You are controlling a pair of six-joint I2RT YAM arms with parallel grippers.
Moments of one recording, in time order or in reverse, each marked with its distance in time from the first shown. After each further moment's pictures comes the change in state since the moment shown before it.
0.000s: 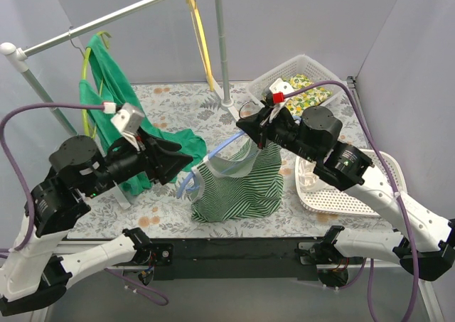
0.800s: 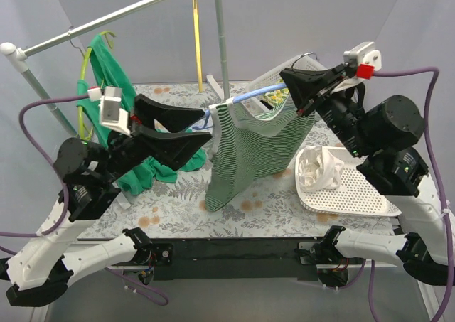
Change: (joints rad) left arm 0.000 0.042 -0.245 0.789 0.186 -0.191; right arm 0.000 -0.050 0.299 -0.016 0.261 -0.090
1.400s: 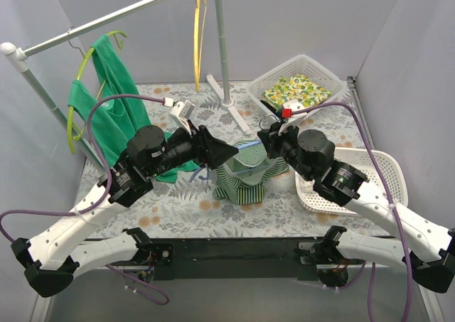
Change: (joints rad) left arm 0.000 0.107 -0.156 -0.290 -0.125 -0.118; right arm 0.000 -0.075 -0.602 0.084 0.112 0.196
